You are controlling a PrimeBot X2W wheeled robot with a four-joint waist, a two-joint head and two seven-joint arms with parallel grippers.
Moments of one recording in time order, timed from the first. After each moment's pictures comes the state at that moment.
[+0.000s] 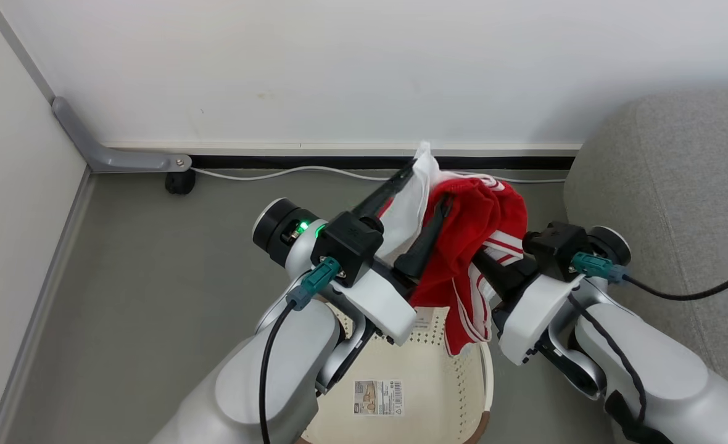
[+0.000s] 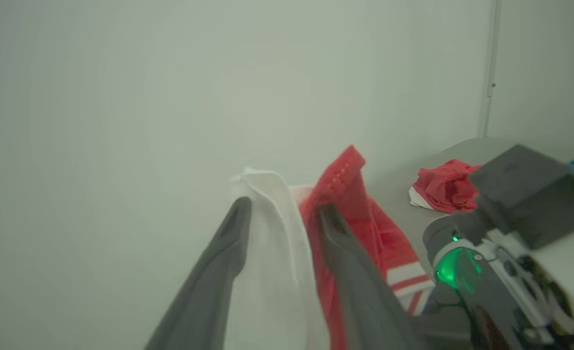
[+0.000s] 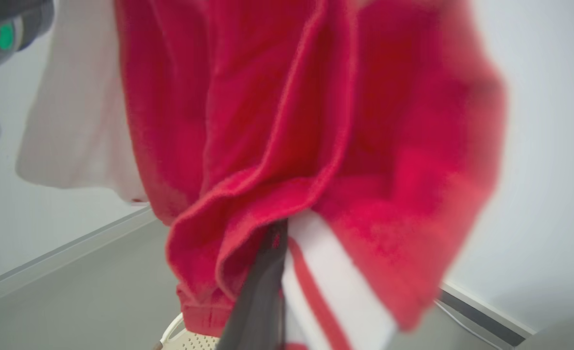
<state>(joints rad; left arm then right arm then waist) -0.63 0.04 -0.77 0.35 -0.40 0.05 -0.25 -0.70 -0.31 0.95 0.53 0.62 0.13 -0.26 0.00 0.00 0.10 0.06</state>
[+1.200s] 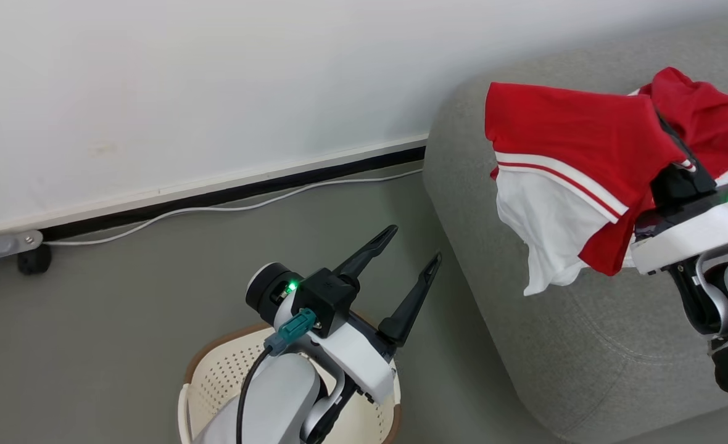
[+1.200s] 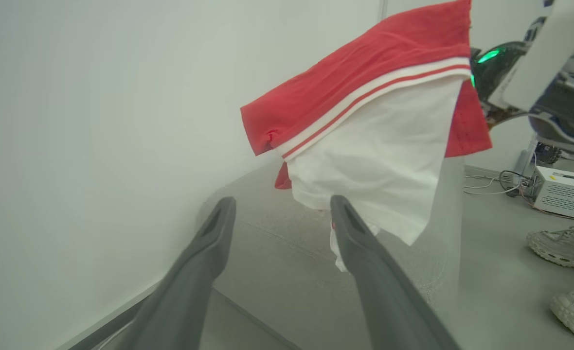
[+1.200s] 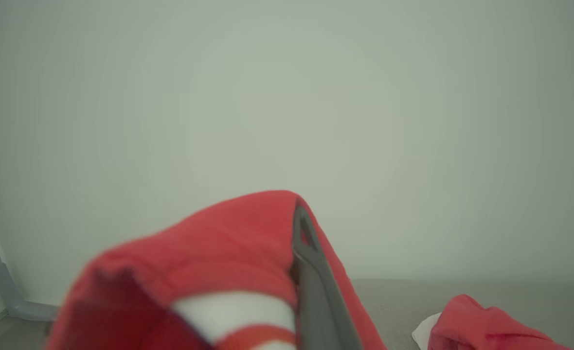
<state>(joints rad) -0.45 0.05 -0.69 0.37 -0.38 -0.07 -0.26 -0.56 -0.39 0.34 0.35 0.50 0.13 -0.26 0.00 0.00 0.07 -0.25</state>
